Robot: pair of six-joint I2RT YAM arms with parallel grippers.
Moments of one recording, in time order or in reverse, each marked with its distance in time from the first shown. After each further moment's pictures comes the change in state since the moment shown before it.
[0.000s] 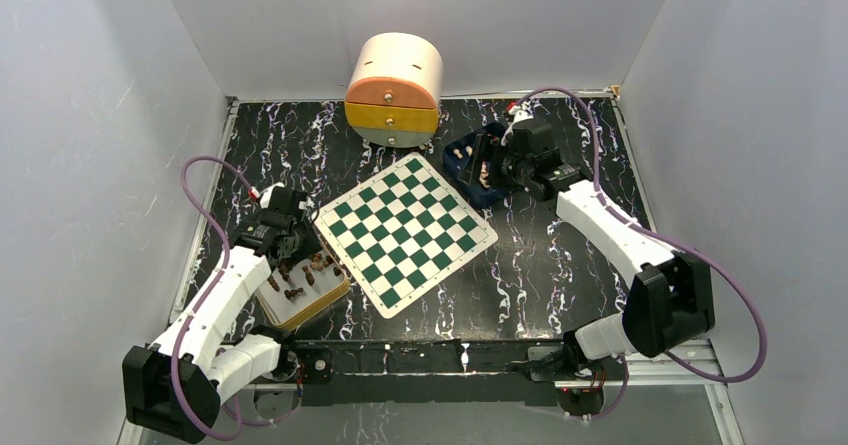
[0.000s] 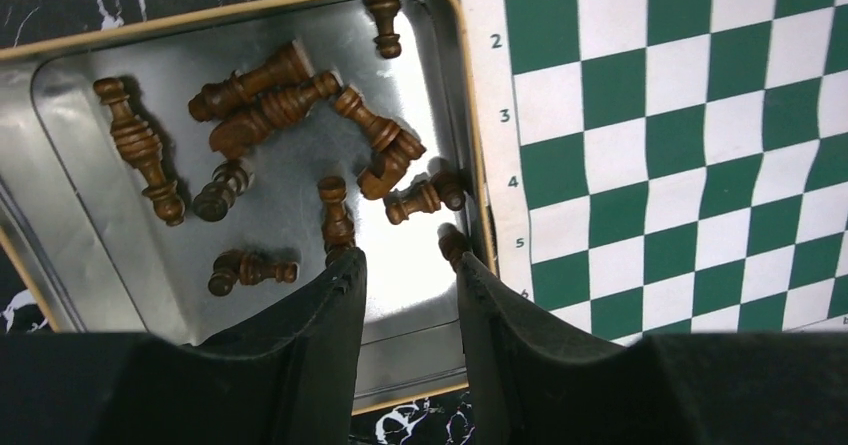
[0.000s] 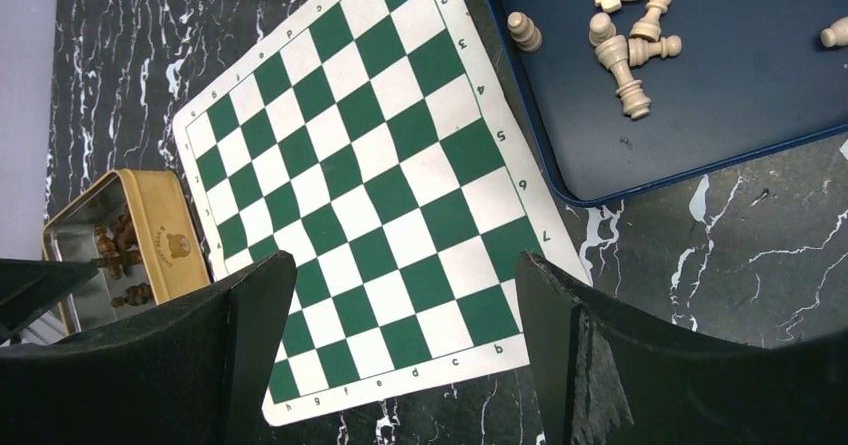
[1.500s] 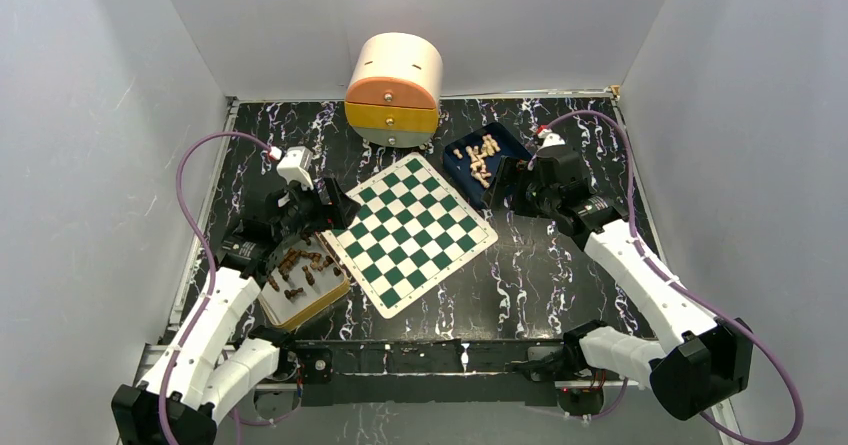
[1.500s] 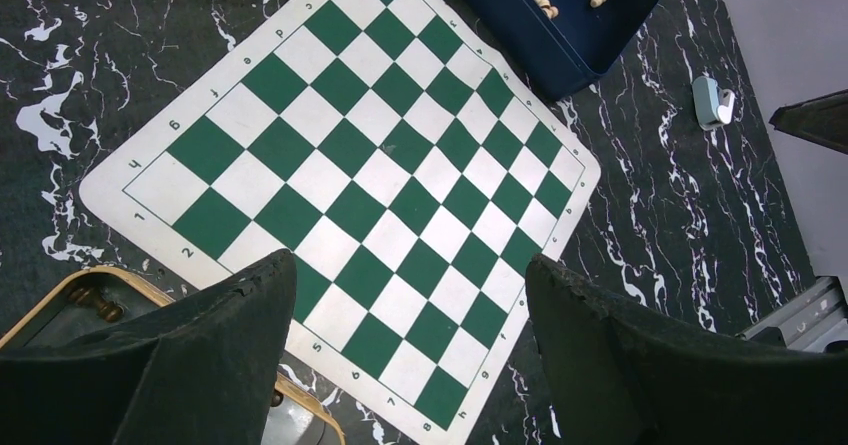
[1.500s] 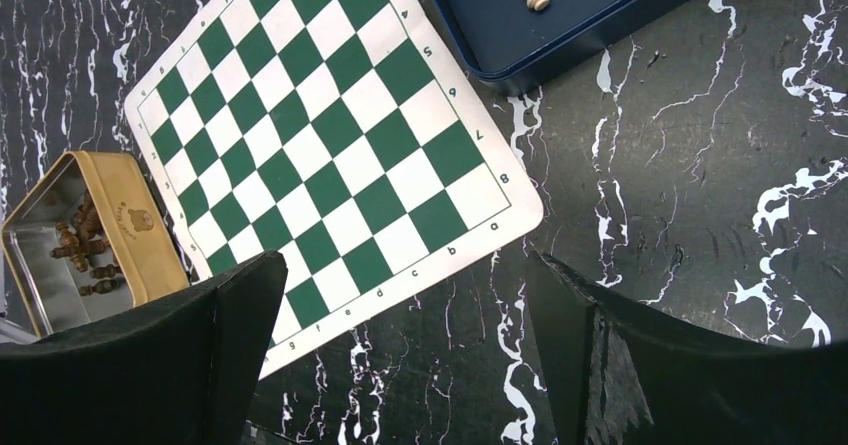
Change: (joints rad) left arm 0.003 -0.146 -0.007 0.452 0.468 0.320; right arm 0.004 -0.316 -0.151 -0.184 0.135 0.039
